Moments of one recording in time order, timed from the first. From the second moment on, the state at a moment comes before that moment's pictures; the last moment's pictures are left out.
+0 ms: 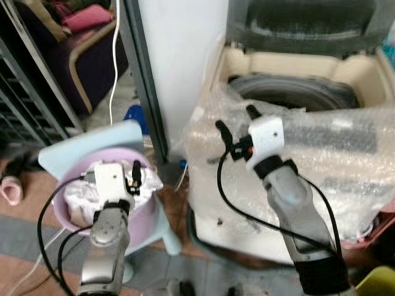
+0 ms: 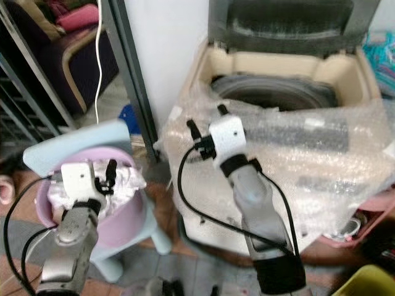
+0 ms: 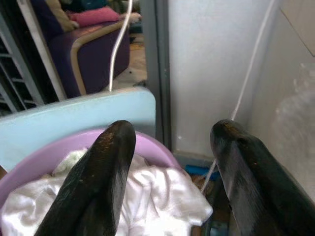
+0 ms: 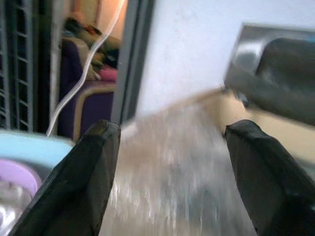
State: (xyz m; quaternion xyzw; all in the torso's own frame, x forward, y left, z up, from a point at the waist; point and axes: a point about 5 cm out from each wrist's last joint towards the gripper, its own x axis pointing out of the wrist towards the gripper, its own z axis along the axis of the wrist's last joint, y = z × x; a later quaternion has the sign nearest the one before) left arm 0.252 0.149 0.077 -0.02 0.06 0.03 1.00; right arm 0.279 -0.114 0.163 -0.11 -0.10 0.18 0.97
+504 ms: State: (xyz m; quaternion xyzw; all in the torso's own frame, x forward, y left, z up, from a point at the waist) left arm 0.248 0.165 0.079 0.00 0.06 0.04 1.00; right arm 0.269 -0.103 0.149 -0.14 -0.08 0.19 0.97
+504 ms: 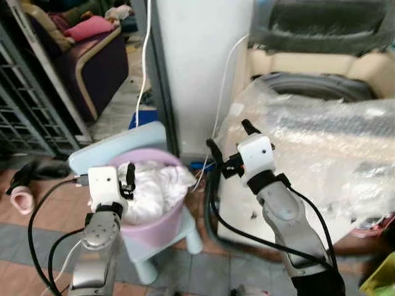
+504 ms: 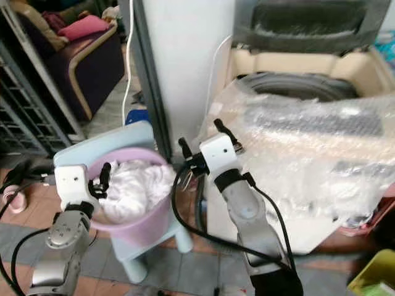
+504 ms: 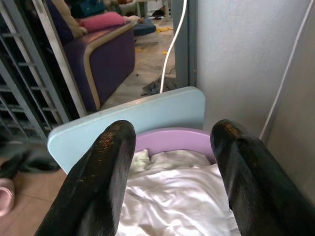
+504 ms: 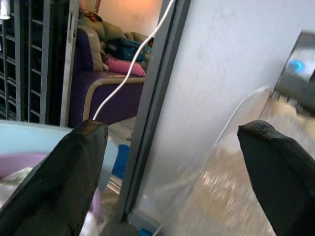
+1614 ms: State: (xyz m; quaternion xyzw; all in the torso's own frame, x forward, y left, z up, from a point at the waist) left arm 0.216 0.193 0.064 0.03 0.06 0.05 1.00; right arm 0.230 -0.174 0.074 -0.13 0.09 0.10 0.98
